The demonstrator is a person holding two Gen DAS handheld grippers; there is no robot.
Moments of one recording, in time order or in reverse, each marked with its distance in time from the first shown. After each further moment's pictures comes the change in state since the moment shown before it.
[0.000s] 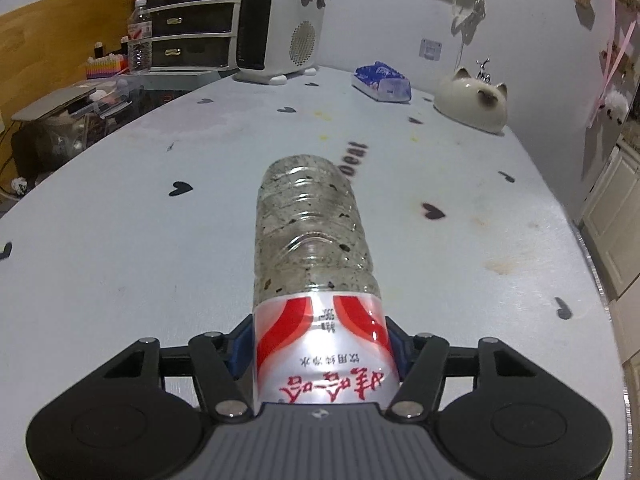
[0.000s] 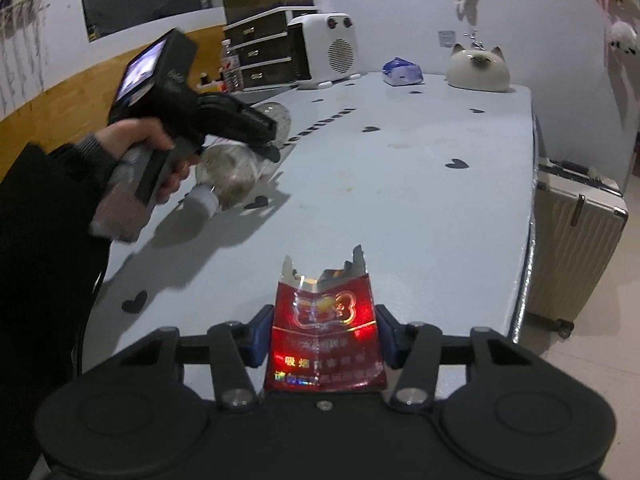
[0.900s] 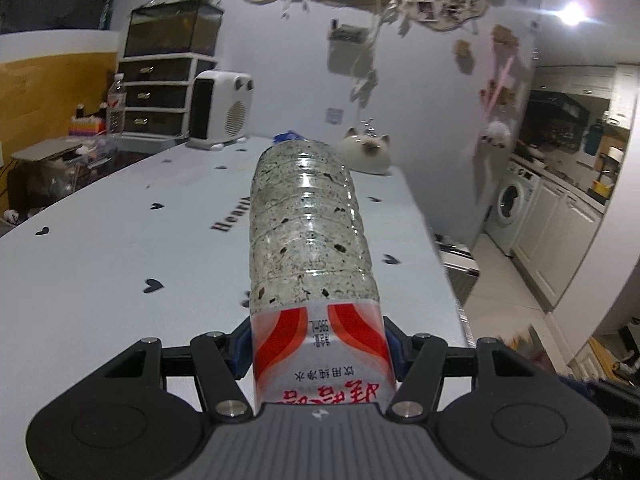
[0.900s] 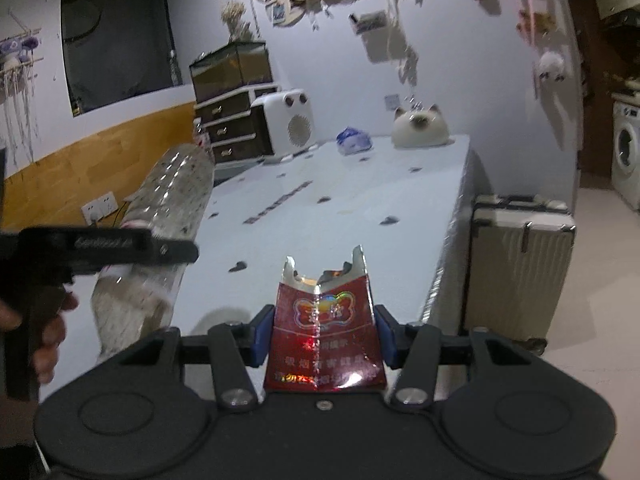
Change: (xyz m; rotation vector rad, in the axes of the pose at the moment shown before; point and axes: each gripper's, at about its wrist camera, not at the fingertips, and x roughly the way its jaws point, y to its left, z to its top) left arm -0.191 -0.057 -0.132 0.070 -0.228 -0.170; right arm -0.099 -0.017 -0.020 0.088 -0.222 -0.087
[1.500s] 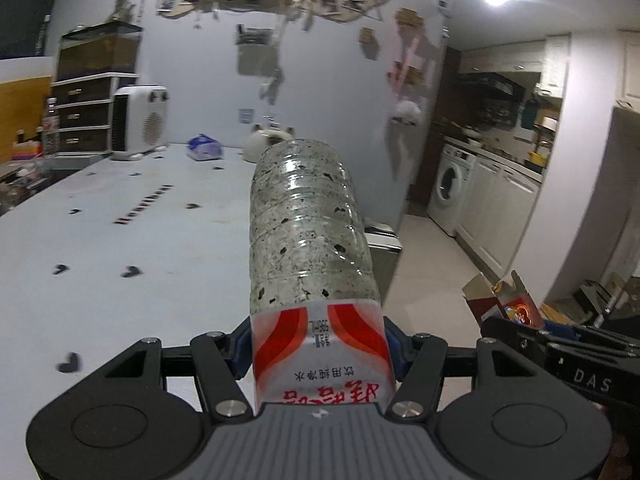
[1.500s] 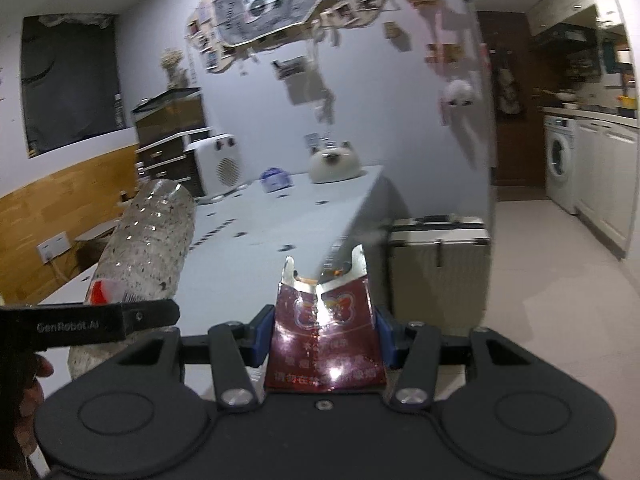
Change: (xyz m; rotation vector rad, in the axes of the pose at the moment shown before) left arm -0.036 -0.119 -0.053 0.105 -0.006 -0.150; right arm -0.096 -0.073 -0.018 0.075 -0.102 -0.181
